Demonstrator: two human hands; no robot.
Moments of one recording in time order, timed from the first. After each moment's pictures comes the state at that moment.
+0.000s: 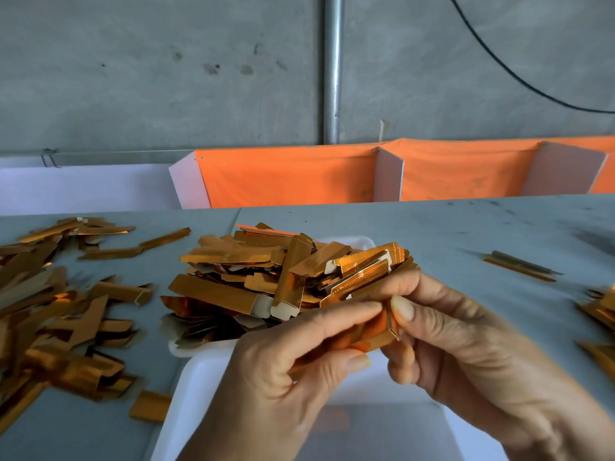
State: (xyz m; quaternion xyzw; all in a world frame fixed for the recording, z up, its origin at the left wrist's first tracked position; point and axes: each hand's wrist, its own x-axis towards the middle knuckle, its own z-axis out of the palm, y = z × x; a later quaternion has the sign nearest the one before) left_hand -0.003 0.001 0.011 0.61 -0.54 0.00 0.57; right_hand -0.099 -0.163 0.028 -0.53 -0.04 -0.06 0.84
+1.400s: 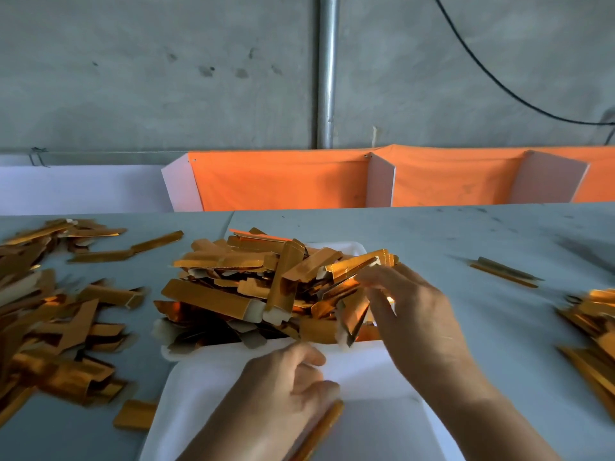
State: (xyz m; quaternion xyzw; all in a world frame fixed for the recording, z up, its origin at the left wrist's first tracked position) left_hand 0.006 -0.005 -0.007 0.84 -0.34 -0.19 0.38; right_hand -0.060 -0.166 0.010 -0.89 0.20 -0.35 0.21
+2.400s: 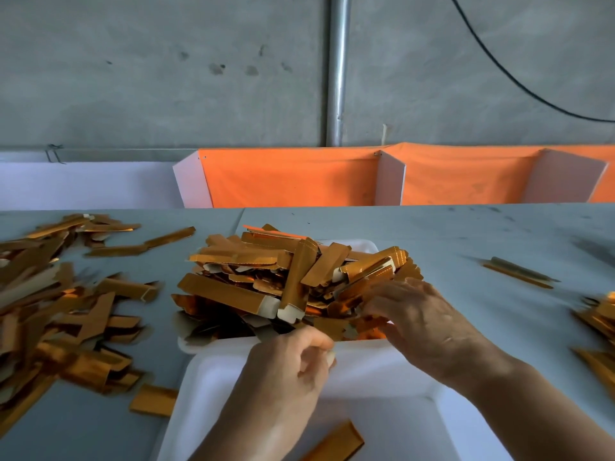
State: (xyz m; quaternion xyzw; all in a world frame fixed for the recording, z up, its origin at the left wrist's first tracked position) left_hand 0.007 -0.002 -0.011 0.84 -0.32 -0.07 0.42; right_hand -0.058 -0.198 -0.003 -0.99 0.01 -0.17 0.02
